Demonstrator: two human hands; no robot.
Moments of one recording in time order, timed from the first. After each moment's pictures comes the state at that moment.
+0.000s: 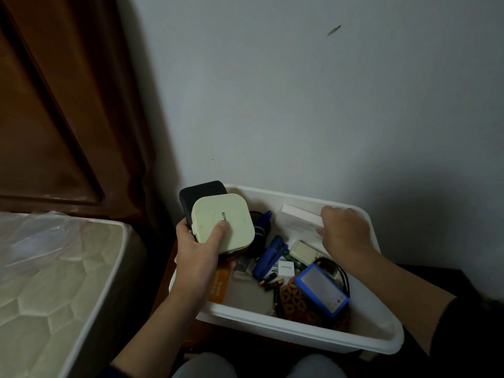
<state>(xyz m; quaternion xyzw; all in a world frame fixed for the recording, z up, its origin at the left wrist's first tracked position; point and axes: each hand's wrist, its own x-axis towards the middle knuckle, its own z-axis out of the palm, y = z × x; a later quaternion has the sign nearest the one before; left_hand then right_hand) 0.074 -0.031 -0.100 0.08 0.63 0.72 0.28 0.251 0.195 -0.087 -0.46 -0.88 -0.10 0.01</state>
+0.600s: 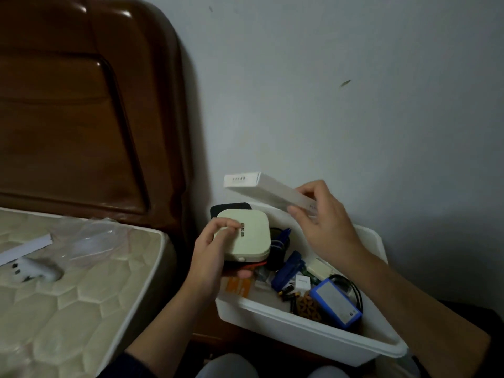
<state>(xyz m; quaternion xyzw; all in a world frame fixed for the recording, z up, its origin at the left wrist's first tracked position) 0.073 -0.078 -0.050 0.17 0.58 0.73 0.32 0.221 0.099 0.011 -0.19 -0.88 0.27 0.35</state>
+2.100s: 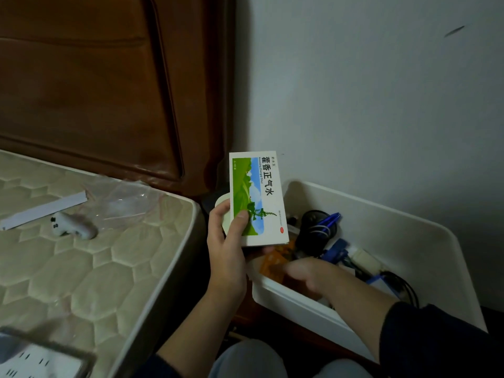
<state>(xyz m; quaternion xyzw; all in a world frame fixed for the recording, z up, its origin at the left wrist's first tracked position) 0.051 -0.102 -0.096 0.08 0.49 0.84 0.23 0.119 0.055 -0.155 -0.50 -0.62 0.57 -0.23</state>
